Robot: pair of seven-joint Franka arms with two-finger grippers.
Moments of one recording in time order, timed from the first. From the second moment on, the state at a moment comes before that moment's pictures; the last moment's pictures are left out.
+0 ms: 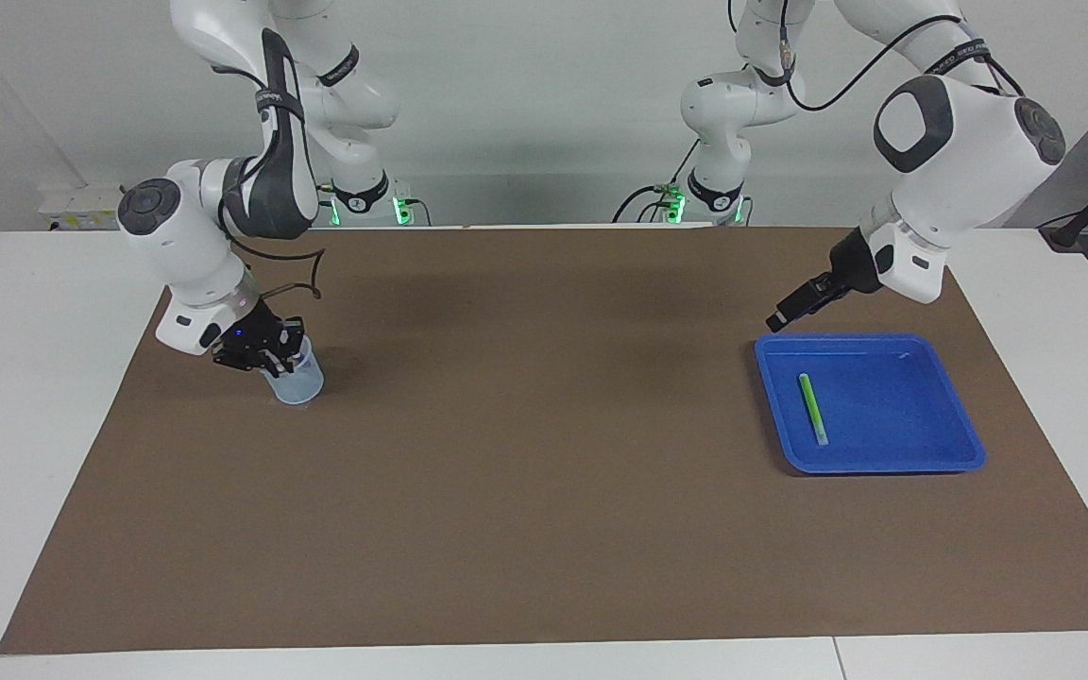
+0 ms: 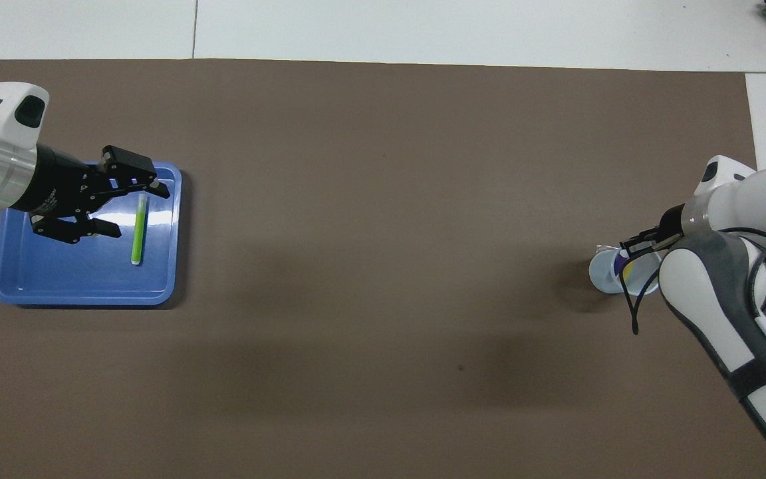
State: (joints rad) left arm 0.13 0.07 -0.21 -1.72 -0.39 1.73 -0.51; right arm -0.17 0.08 0.11 -2.08 0.06 2.14 -0.44
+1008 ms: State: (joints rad) left arm 0.08 -0.04 -0.21 -1.75 -0.58 1.69 -0.98; right arm -0.10 0.04 0.12 -1.69 0.07 1.73 -0.49
